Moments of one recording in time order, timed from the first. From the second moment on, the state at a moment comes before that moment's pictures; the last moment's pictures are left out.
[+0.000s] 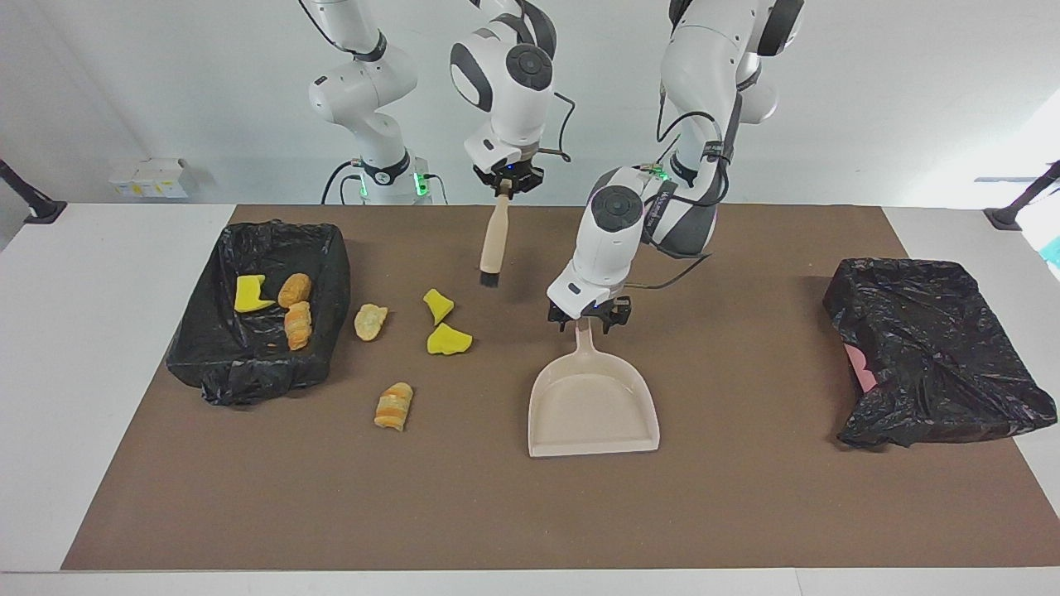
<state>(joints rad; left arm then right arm) -0.55 0.39 -0.06 -1.75 -0.05 2.11 -0.48 0.62 -0.16 0.07 -2.14 0.02 1.63 0.86</state>
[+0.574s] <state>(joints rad) -0.53 0.36 -0.05 -1.74 -0.05 2.09 -0.40 0.32 -0.15 0.07 -2.21 -0.16 1.60 0.69</state>
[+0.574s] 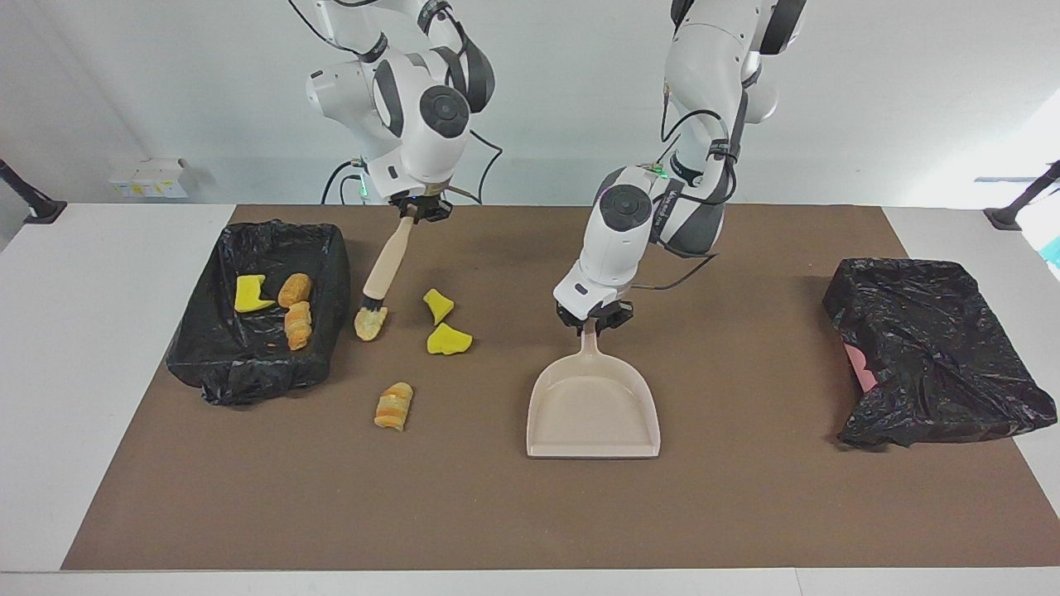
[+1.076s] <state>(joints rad) -0.40 0.28 -0.04 -1.69 -0.05 1.90 -0.01 0.26 -0.15 0.07 -2.32 -0.25 1.71 0.60</state>
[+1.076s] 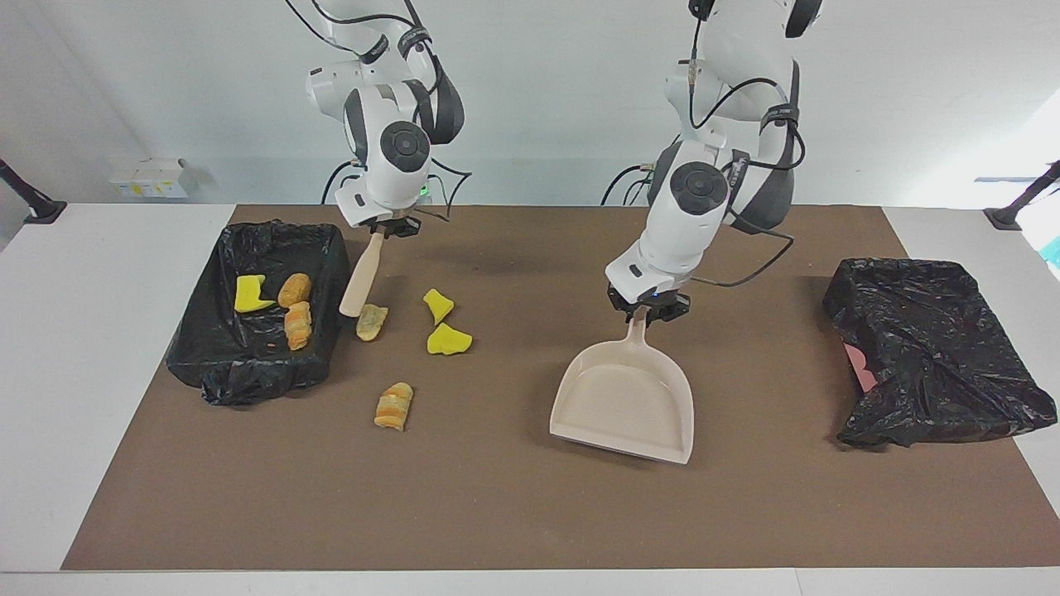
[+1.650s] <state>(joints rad) -0.31 0.28 -0.03 -1.69 -0.04 1.86 0.58 0.24 -0.11 0.07 -2.38 -0.25 1.82 0.60</state>
